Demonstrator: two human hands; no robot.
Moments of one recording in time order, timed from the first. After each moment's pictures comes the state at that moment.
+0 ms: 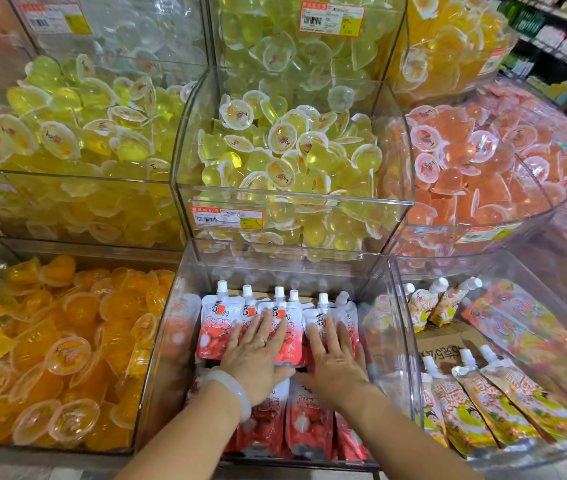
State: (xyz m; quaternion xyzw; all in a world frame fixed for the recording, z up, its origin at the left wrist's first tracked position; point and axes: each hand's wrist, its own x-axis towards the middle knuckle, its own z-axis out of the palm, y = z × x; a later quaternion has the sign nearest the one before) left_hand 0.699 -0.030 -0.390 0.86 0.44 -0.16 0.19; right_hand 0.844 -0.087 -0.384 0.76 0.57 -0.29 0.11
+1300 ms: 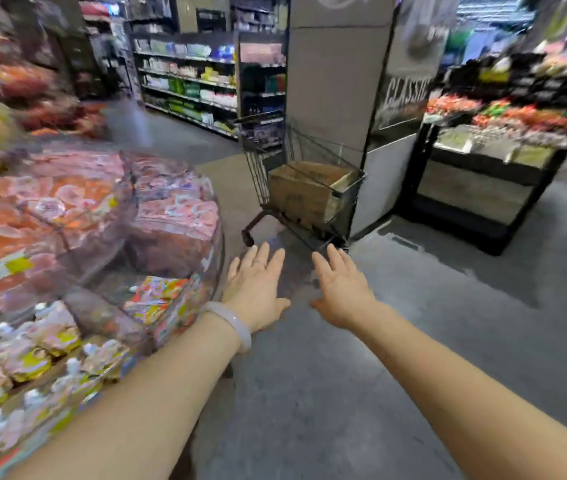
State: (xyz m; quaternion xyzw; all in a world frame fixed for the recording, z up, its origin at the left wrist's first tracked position) left_hand 1.142 -0.426 -0.202 0.99 0.10 0.02 0.06; right_hand 1.210 -0.565 -0.202 0.95 0.30 -0.04 -0.05
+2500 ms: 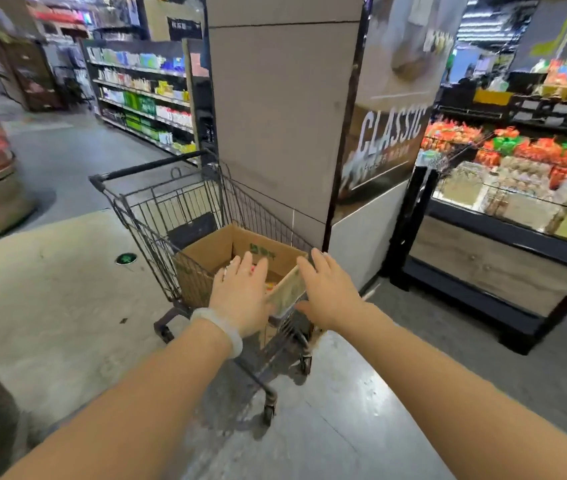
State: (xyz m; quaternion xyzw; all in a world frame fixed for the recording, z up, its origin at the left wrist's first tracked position) left_hand 1.977 -0.386 -0.212 0.99 0.13 0.04 0.07; right_hand 2.041 -0.524 -0.202 0.94 0.32 -0.01 -0.06
